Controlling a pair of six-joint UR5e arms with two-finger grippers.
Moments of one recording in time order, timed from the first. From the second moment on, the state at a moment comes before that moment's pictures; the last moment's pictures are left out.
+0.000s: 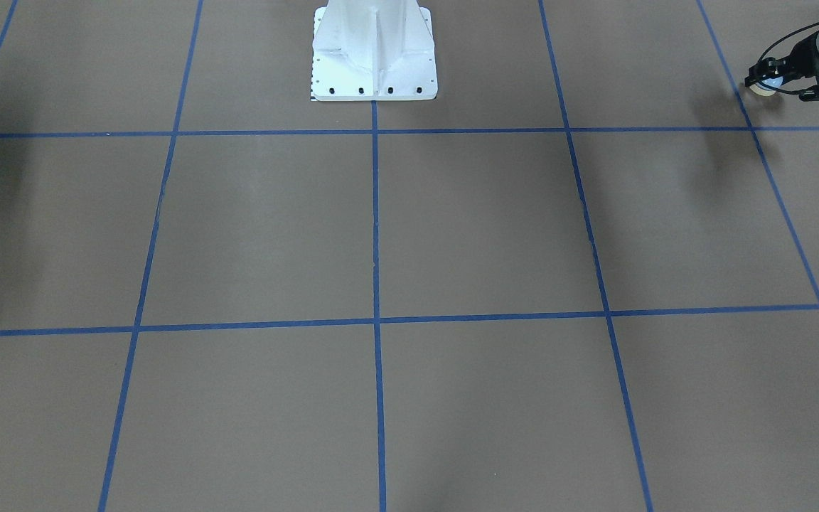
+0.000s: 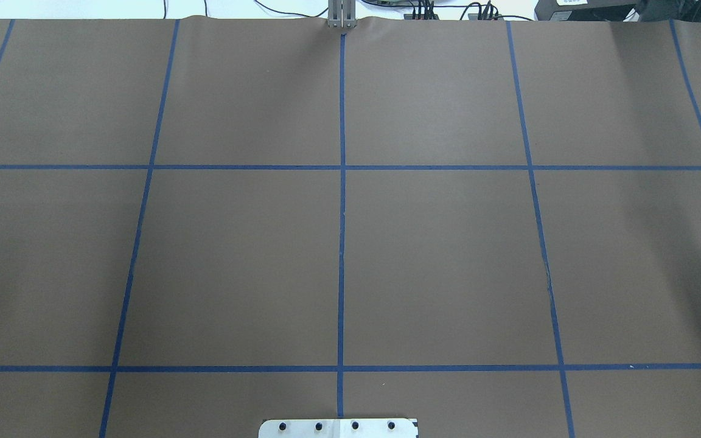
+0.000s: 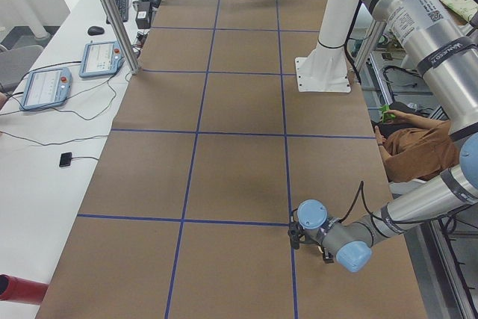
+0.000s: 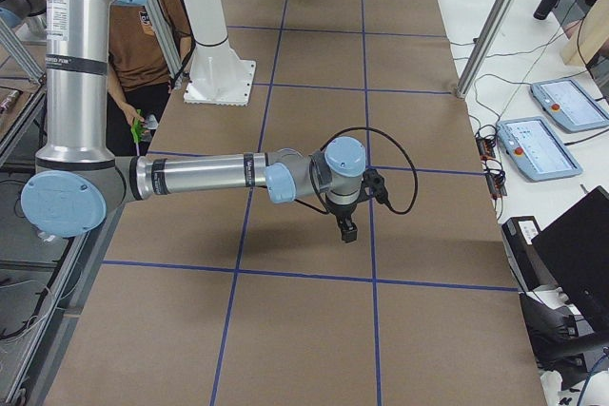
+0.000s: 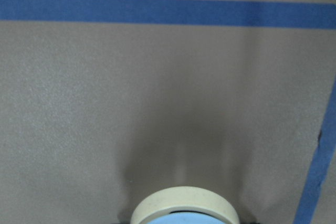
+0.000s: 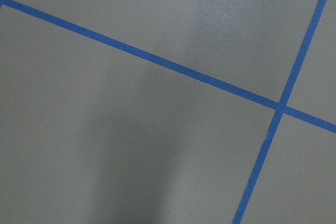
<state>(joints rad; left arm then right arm) -0.72 -0.97 -1.39 -2.72 -2.35 -0.88 1.38 -1.65 1.74 -1.40 2.36 -0.05</state>
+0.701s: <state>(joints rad) -0.72 -0.94 -1.45 -2.73 -2.47 -0.89 1.39 -1.66 1.77 -1.40 2.35 -0.05</state>
